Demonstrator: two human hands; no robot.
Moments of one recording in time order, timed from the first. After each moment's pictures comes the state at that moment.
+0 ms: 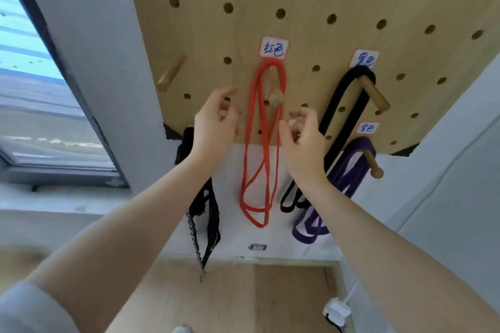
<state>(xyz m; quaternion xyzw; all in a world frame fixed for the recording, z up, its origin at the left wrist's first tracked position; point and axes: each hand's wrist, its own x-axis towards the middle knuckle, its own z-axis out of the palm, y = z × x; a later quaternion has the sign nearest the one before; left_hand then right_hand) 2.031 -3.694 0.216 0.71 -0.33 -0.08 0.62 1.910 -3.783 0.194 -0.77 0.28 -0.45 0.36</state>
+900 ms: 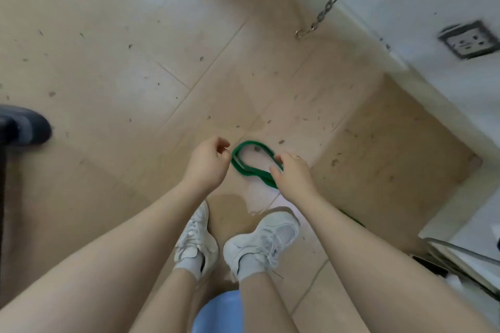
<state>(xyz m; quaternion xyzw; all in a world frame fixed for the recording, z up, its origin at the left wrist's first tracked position) 1.874 -3.398 -0.517 0.85 0.13 -0.41 0.32 1.807 -3.561 -0.546 -0.85 0.22 0.38 0.28</state>
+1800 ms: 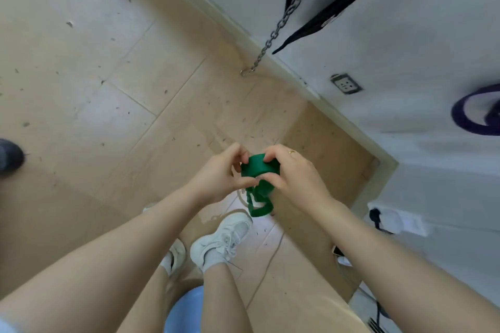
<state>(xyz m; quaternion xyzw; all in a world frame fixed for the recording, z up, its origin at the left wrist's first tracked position) 1.885 -3.468 -0.351 0.75 -0.12 -0.46 0.46 1.834 -3.627 -0.308 -0.92 0.09 0.27 0.28</state>
